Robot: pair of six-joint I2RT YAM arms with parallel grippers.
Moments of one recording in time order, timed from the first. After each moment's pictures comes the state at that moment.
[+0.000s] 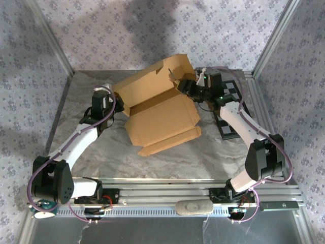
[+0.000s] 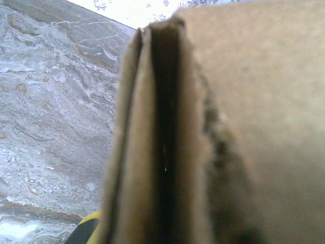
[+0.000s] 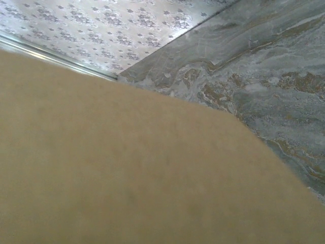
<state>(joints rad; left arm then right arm) -0.27 1.29 0.87 -0.07 -0.01 -0.55 0.34 1.55 1.29 -0.22 -0.41 0.79</state>
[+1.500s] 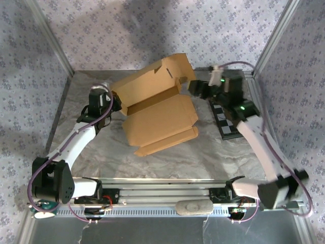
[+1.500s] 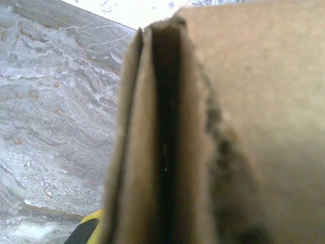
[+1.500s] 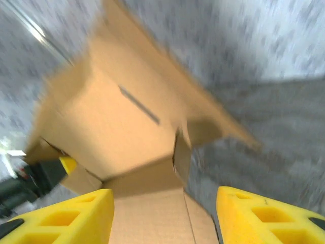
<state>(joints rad) -0.23 1.29 0.91 -0.12 0.02 -0.49 0.30 1.18 1.29 -0.38 -0.28 0.41</state>
